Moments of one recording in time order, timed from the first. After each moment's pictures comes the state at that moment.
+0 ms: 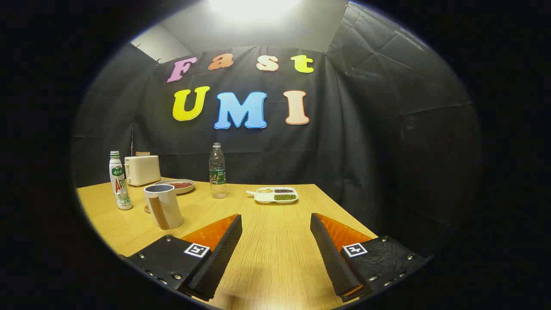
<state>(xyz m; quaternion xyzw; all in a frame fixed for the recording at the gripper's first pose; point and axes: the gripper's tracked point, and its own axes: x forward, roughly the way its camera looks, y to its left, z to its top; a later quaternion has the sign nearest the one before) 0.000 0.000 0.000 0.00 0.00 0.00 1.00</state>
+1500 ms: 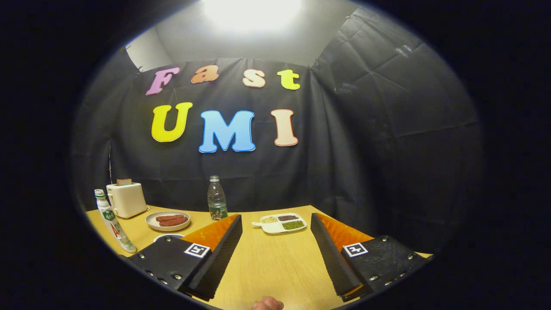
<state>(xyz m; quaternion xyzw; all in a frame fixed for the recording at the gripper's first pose) 0.021 0.105 0.088 0.02 -0.05 -0.10 0.99</state>
